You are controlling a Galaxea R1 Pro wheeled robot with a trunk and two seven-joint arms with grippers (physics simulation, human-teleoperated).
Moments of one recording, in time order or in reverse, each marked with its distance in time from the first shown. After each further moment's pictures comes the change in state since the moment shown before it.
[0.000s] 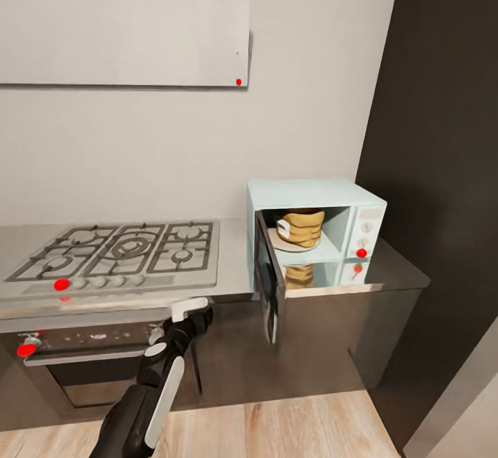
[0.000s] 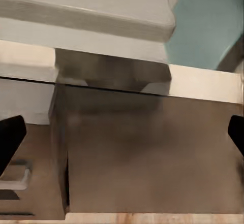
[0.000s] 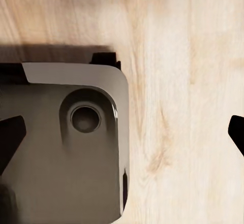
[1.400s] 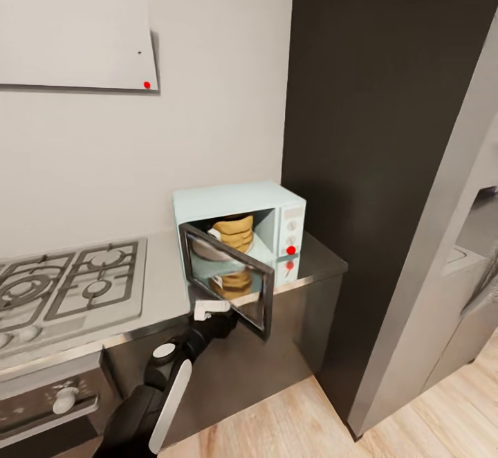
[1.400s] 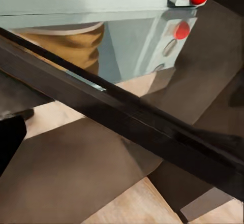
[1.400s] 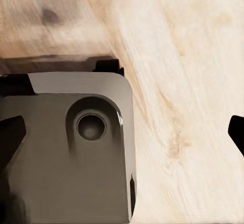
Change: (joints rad) left arm 0.000 0.019 -0.091 -0.011 -0.001 -0.004 -0.264; right arm 0.000 0.002 -0.002 0.000 -0.039 0.005 0.002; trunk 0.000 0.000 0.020
